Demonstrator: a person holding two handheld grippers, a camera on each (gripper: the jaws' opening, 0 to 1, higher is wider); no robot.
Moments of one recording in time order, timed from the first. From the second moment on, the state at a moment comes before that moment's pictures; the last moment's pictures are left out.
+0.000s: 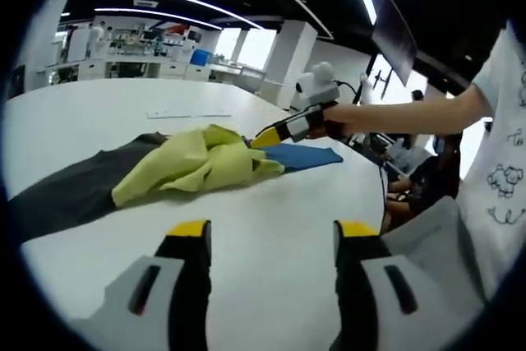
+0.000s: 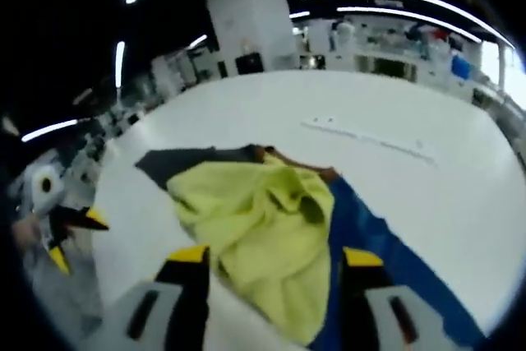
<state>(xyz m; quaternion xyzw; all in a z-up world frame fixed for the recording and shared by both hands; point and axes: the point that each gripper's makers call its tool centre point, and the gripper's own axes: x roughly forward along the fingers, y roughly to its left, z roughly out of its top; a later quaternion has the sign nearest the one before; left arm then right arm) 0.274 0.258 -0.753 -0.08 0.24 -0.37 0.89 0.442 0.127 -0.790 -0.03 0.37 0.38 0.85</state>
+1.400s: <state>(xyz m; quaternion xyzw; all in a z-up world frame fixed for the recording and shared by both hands) 0.389 0.177 -0.814 0.02 0.28 -0.30 0.91 0.416 0.125 -0.800 0.09 0.38 0.37 0.84</state>
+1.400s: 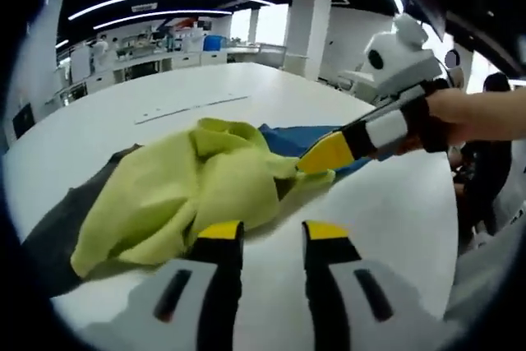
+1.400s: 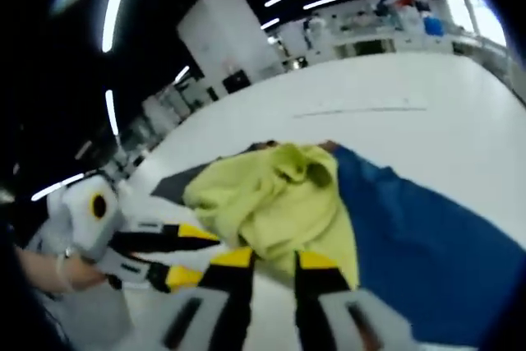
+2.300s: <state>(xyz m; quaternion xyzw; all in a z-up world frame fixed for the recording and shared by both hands) 0.411 0.167 -0.833 0.03 0.31 -0.27 0.91 0.423 0.134 -0.811 0.11 0.38 0.39 0.83</state>
